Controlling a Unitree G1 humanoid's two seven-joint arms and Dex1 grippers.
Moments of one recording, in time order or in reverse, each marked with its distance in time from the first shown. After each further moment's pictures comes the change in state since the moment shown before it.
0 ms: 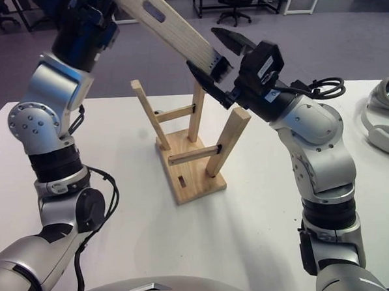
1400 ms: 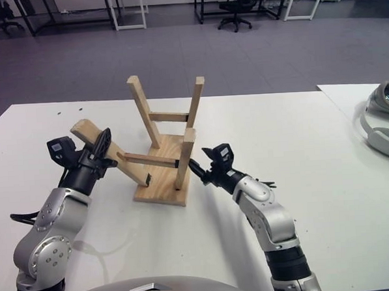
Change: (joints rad) left arm 0.999 0.068 -0.319 -0.584 0.645 -0.185 0.292; right arm 0.455 0.279 0.194 0.264 -0.070 0.140 -0.075
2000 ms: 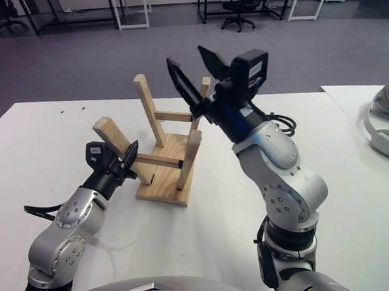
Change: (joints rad) left arm -0.028 0.030 -0.170 0.027 0.195 0.109 -0.052; right arm -0.393 0.036 -0.134 -0.500 0.330 0.249 -0.359
